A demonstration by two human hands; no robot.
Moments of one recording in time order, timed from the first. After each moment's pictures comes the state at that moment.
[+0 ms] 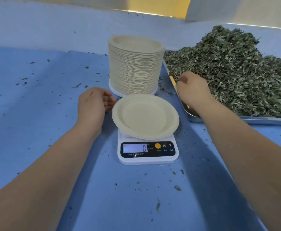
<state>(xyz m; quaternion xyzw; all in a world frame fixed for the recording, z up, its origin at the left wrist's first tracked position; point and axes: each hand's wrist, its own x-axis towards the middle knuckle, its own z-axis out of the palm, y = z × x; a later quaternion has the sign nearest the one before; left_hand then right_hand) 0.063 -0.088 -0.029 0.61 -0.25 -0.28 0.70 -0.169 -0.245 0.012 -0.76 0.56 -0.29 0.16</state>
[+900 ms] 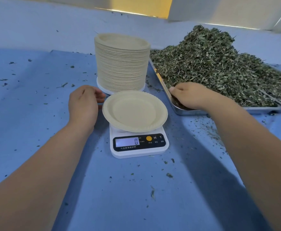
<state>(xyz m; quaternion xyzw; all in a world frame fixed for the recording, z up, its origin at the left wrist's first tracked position) 0.062 -0.089 -0.033 0.62 -0.27 -0.26 0.69 -0.214 -0.222 0.024 -0.83 0.55 -0.08 0.11</state>
